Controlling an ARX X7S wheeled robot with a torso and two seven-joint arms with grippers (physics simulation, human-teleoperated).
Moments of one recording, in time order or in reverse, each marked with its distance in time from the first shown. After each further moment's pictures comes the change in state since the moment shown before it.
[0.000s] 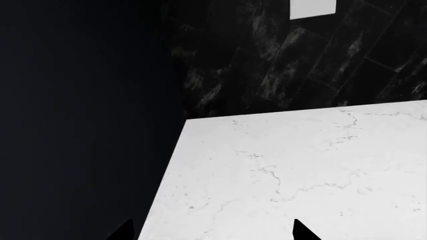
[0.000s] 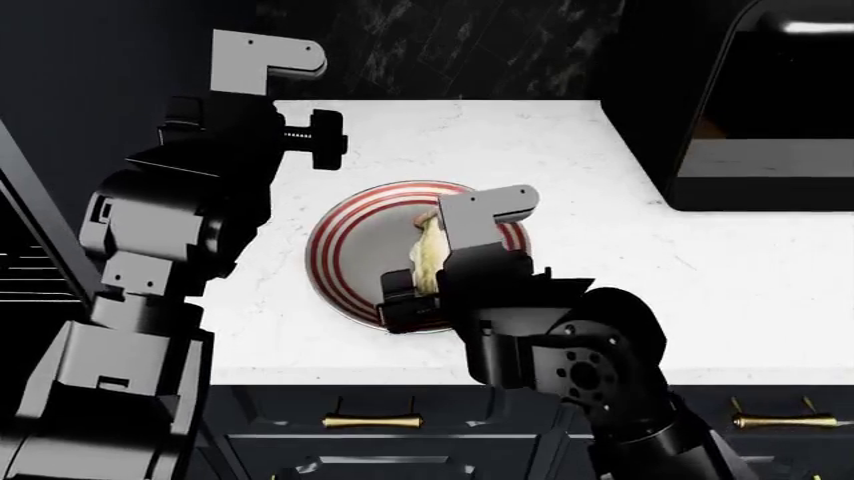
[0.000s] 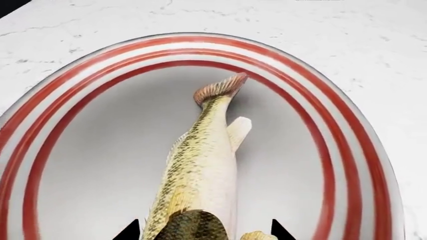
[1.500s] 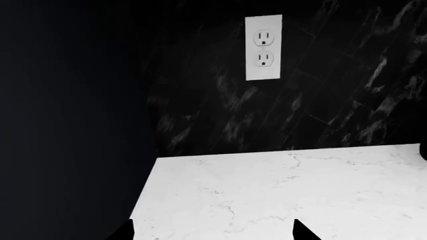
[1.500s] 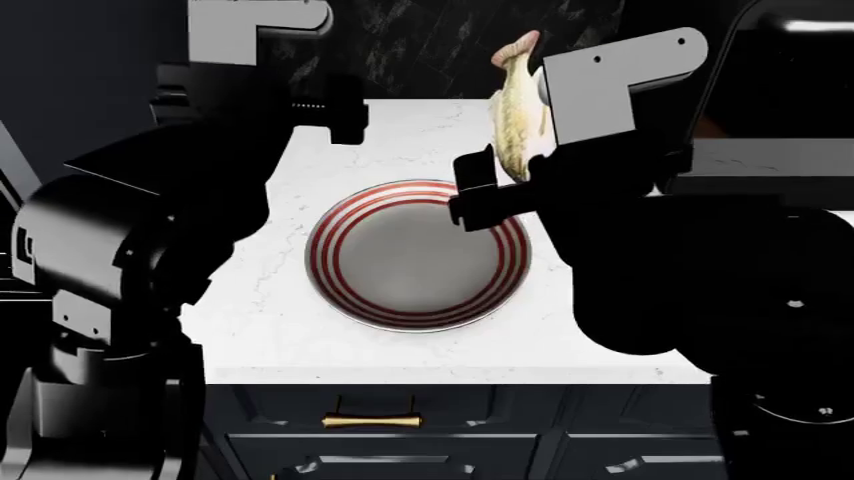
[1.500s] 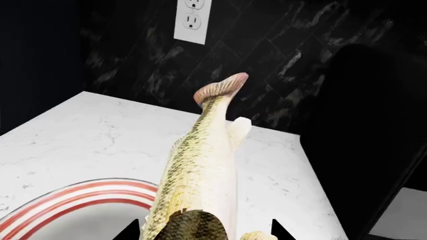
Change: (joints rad) left arm 0.061 0.000 -0.084 0.456 -0.159 -0.227 -0.105; right arm 0.222 0.222 0.099 -0.352 0.249 0.124 0.254
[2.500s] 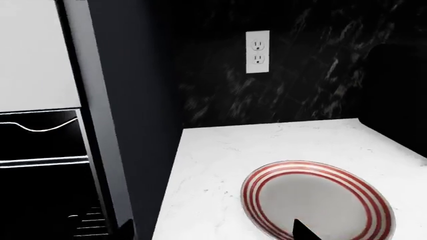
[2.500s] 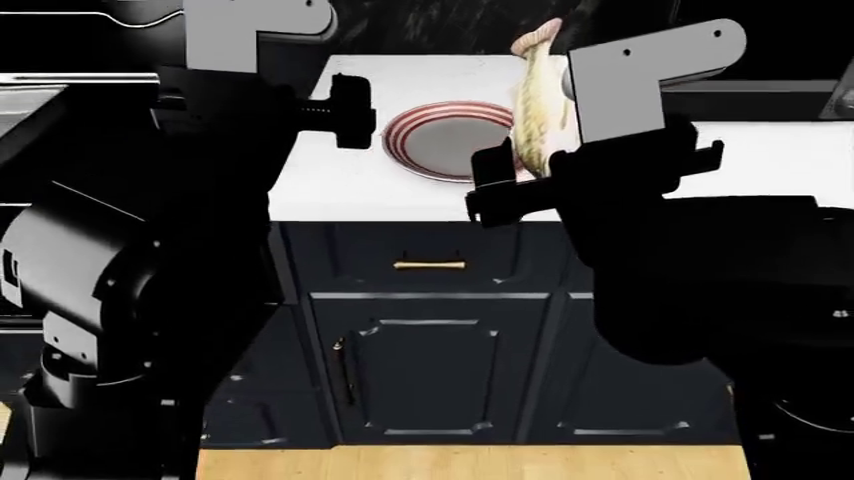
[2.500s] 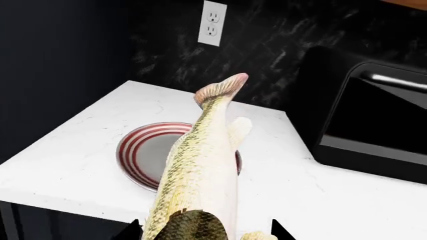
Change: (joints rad) left arm 0.036 -0.007 -0.006 0.106 -0.060 -0.025 -0.040; right arm 0.008 0.048 0.009 -0.042 0.070 -0.005 0.065
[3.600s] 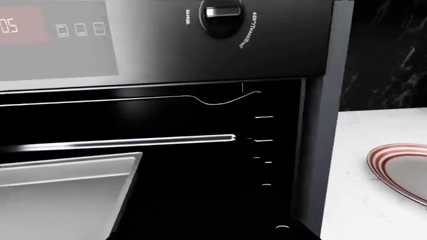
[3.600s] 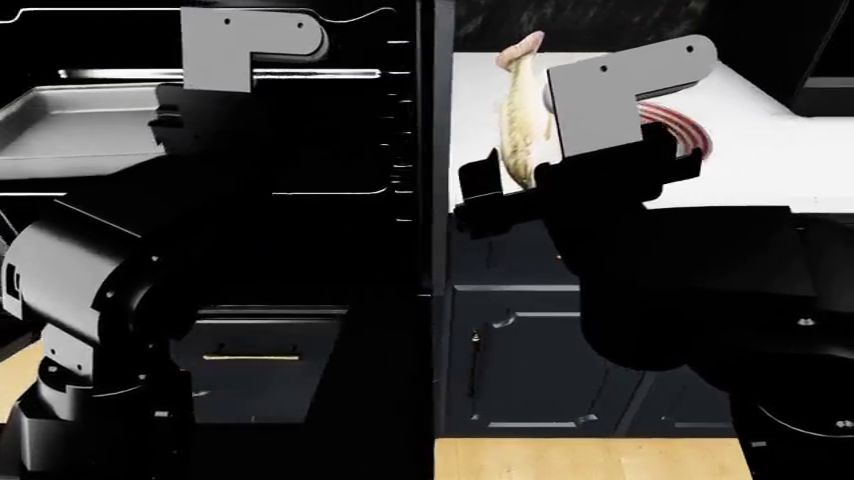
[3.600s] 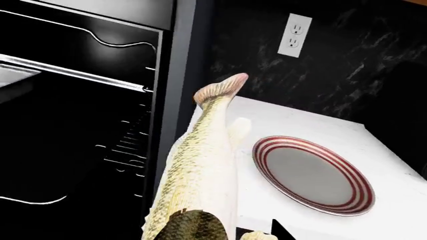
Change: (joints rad) left arm 0.042 -0.032 0.004 -0.005 -0.028 0.041 -0.007; right arm -0.011 0.009 -0.063 0.002 -0.023 -0.049 -0.034
